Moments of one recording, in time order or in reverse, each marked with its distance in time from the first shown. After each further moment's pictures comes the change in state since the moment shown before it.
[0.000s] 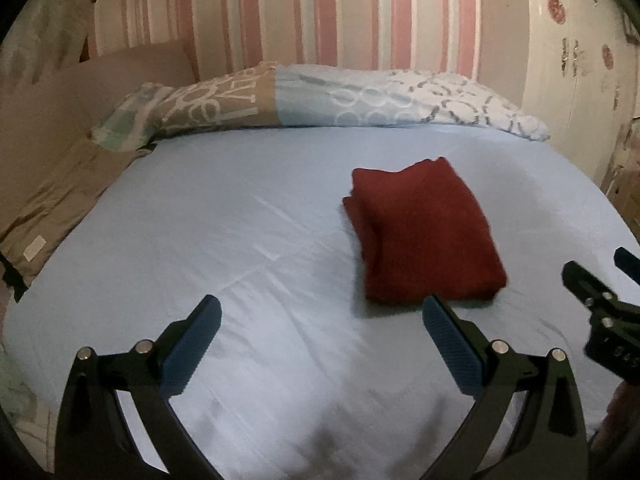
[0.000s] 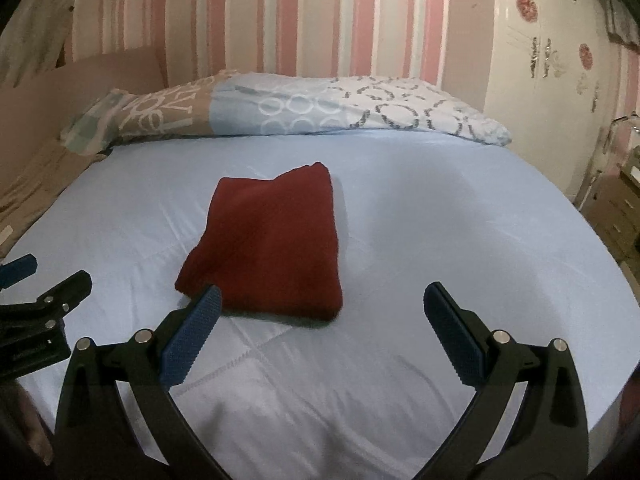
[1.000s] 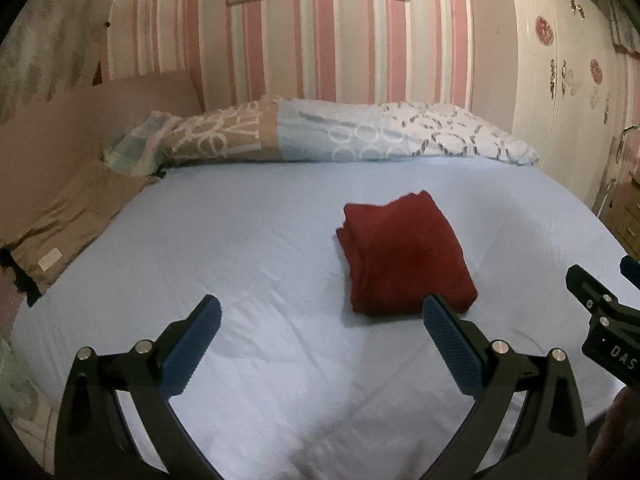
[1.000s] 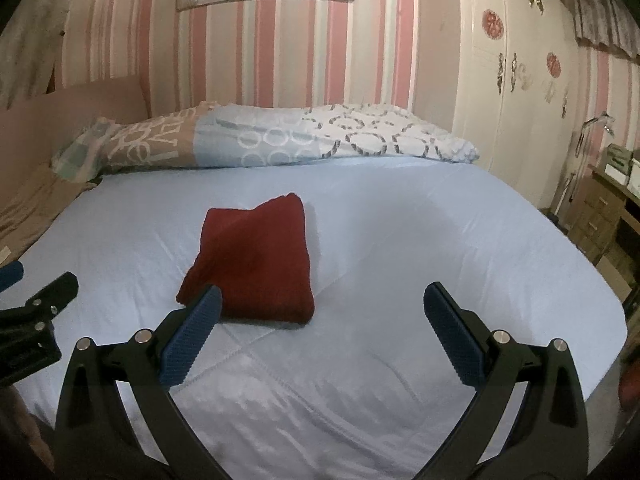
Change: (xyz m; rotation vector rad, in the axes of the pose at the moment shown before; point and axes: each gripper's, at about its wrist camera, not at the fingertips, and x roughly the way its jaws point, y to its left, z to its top) left arm -0.069 -0.003 -0.004 0.001 -0.124 0.011; right arm -0.069 -0.011 -0.002 0.046 -0.097 -0.068
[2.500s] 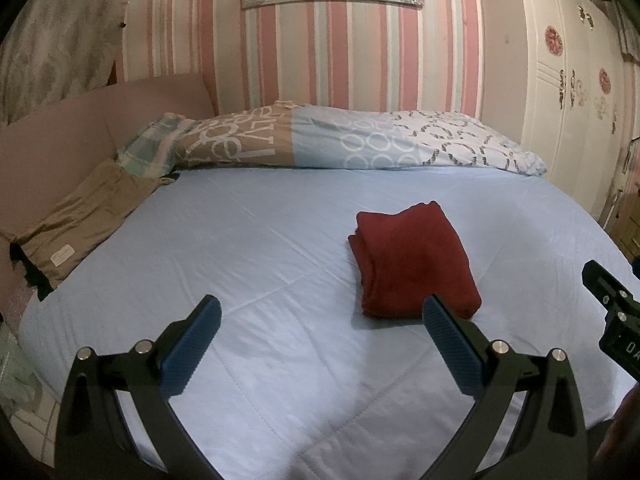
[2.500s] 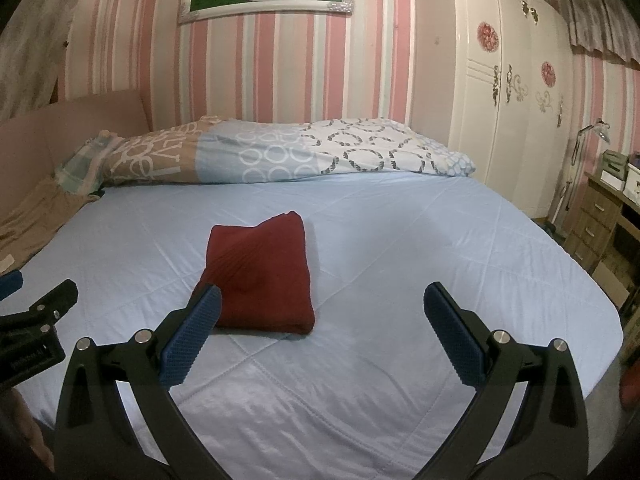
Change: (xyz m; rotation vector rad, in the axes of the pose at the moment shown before) left arm -0.016 0.017 0.005 -0.026 -0.013 0.017; right arm -0.027 -0.001 0.009 0.006 -0.045 -0.006
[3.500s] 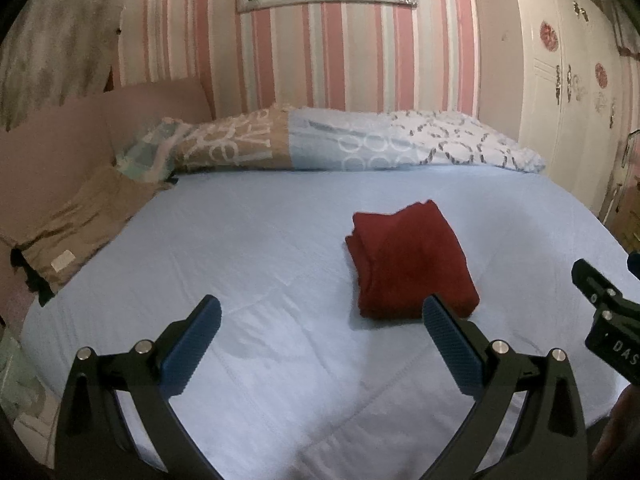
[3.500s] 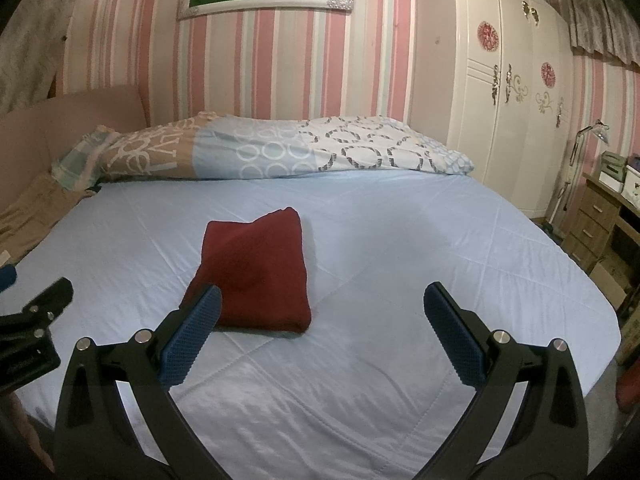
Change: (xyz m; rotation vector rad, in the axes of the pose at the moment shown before) left arm -0.005 -0.006 -0.003 0.022 -0.019 0.012; right arm 0.004 -0.002 -0.002 -0.006 0.006 -0.010
